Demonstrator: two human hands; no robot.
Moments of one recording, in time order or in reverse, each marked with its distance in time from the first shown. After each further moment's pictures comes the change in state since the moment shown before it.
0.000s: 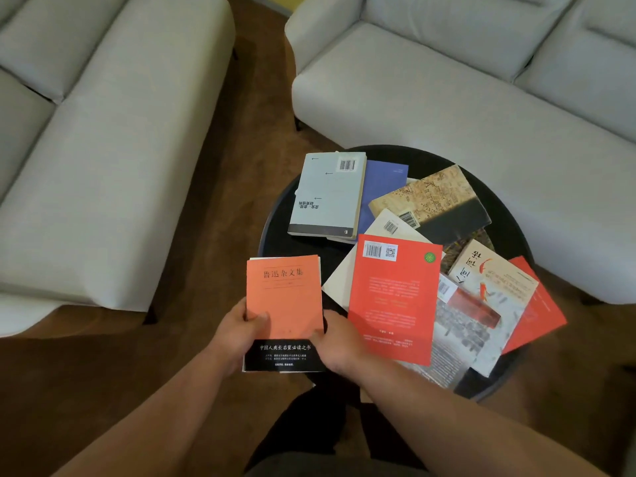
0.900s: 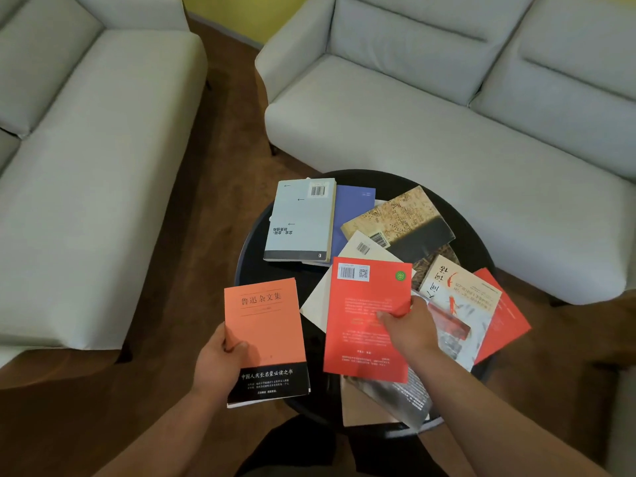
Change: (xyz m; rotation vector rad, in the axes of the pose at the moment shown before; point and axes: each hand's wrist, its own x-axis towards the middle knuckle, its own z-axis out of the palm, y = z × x) left_hand 0.001 -0.004 0.008 0.177 0.148 0.140; right_hand 0.005 0.073 -0.117 0.229 0.567 0.210
